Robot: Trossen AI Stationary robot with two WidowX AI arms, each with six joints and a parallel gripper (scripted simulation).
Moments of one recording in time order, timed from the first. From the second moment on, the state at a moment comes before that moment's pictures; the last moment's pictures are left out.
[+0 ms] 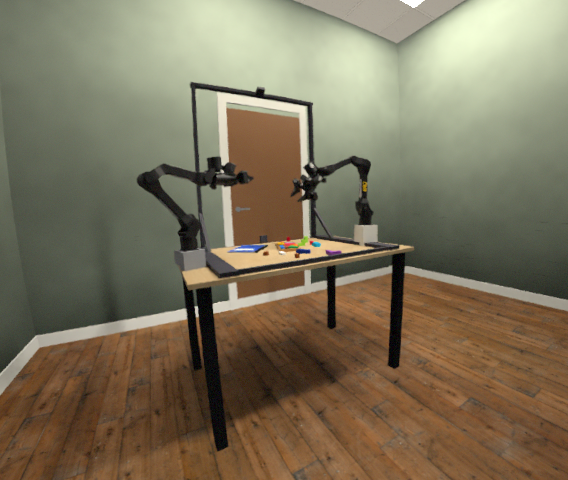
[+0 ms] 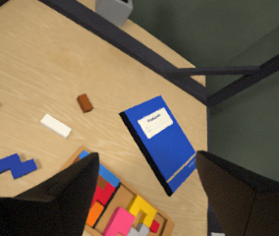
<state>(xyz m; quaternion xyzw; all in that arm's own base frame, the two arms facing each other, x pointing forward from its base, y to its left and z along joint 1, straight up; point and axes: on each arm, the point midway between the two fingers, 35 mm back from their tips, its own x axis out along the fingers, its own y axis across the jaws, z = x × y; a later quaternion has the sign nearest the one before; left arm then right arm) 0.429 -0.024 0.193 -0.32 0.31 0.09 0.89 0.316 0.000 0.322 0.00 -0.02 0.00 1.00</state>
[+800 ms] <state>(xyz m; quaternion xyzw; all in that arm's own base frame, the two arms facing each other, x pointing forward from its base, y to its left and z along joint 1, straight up) 0.326 -0.001 0.320 -0.03 0.00 0.00 1.00 0.316 0.000 0.323 0.00 -0.02 0.00 1.00</state>
